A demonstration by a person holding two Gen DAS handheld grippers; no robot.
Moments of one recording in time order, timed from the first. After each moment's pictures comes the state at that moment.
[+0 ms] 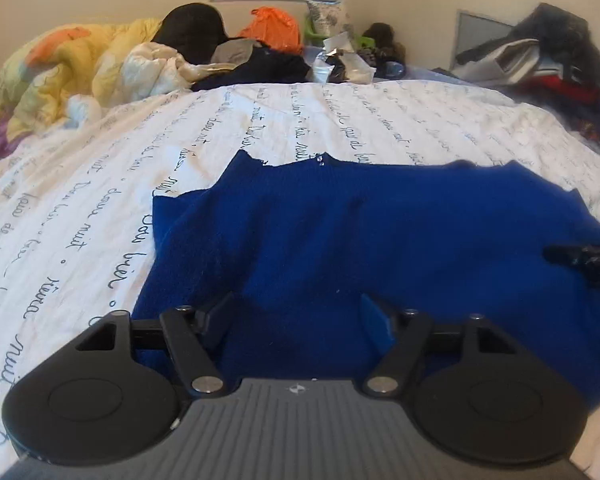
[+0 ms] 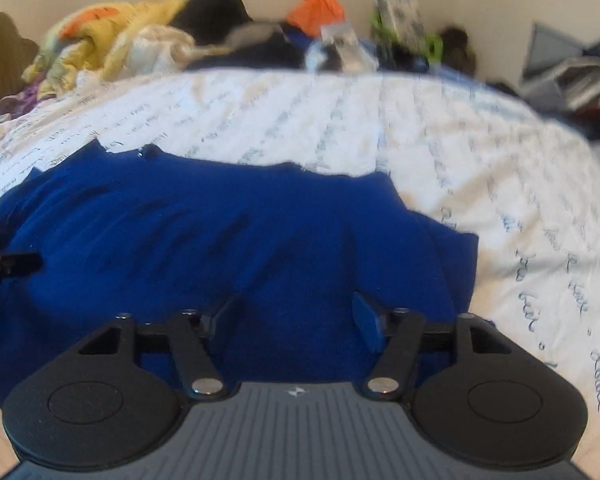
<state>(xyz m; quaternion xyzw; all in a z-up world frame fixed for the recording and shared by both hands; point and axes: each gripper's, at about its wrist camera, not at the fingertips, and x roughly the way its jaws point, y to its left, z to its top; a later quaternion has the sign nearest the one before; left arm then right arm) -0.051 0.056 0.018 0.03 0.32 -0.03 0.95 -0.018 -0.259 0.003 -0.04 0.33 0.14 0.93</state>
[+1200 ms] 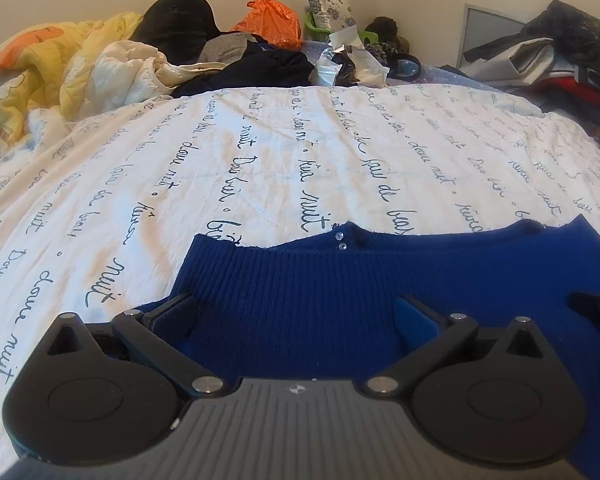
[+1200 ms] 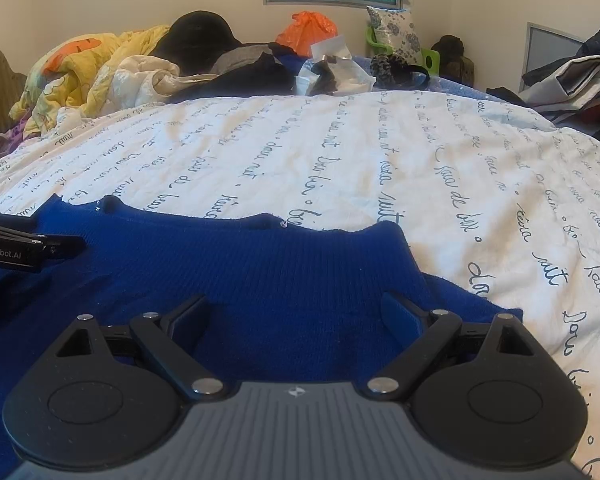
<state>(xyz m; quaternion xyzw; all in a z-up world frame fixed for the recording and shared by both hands) 0.081 0.046 0.015 0.02 0.34 -0.02 0.94 0.063 -0.262 -0.008 0.00 0.31 0.14 0.94</state>
